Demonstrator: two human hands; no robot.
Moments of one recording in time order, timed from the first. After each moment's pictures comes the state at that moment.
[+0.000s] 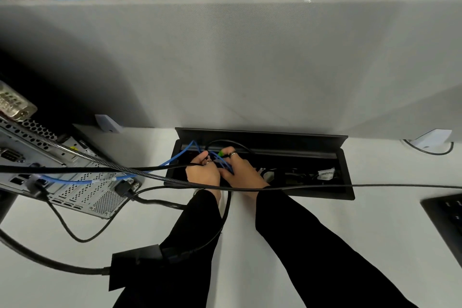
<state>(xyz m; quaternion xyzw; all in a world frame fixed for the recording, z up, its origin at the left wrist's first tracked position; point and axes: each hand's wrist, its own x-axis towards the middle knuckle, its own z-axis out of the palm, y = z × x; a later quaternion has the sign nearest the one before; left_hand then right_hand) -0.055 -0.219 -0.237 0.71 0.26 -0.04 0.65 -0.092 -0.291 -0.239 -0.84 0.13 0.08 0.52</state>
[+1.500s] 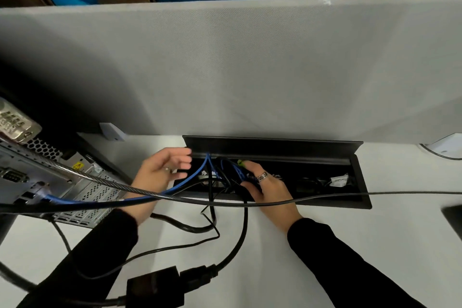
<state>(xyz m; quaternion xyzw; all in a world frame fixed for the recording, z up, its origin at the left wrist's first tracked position) -0.022 -0.110 -0.161 0.78 -0.11 -0.23 0.58 -0.136 -0.300 -0.254 -0.90 0.09 -0.12 0.41</state>
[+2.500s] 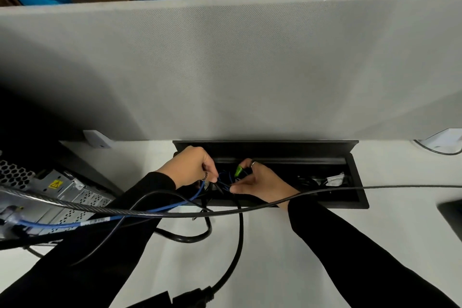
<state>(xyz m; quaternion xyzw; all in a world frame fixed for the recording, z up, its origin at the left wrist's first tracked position) 0.023 -0.176 -0.191 0.86 -0.36 -0.32 0.17 -0.098 -0.325 -0.247 -0.77 0.17 0.13 0.60</state>
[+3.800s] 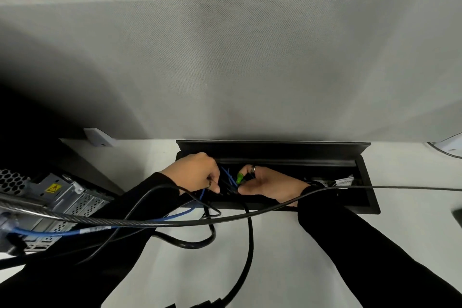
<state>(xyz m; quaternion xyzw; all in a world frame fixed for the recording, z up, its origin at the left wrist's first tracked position) 0.031 -0.175 -0.206 0.83 -0.47 -0.31 0.02 -0.089 -0.336 -0.254 -0.68 0.13 0.24 0.68</state>
